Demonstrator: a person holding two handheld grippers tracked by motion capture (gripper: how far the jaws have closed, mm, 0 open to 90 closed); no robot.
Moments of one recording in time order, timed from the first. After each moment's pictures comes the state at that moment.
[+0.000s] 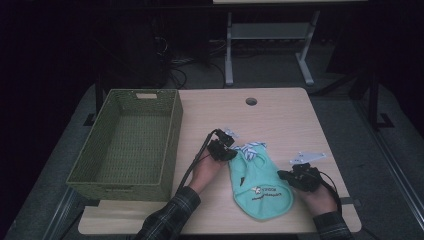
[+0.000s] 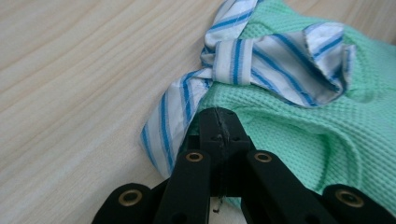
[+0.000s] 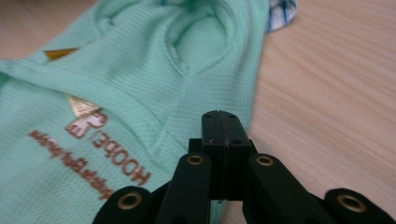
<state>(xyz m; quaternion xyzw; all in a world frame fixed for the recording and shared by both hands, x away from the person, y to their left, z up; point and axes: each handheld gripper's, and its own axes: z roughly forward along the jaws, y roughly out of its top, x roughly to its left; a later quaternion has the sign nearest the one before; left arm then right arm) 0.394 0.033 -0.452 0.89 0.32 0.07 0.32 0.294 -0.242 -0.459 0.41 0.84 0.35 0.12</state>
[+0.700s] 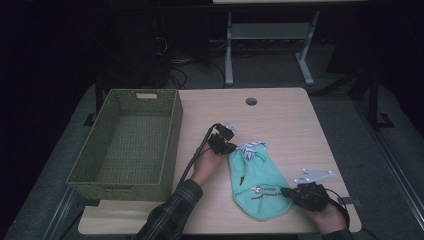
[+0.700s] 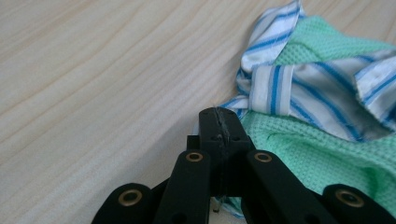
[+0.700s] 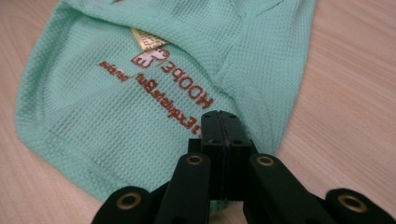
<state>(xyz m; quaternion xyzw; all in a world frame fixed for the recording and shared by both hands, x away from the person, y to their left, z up) 0.418 0.028 -0.457 0.88 0.33 0.09 0.31 0.248 -0.246 -0.464 0.38 0.85 0.34 0.10</state>
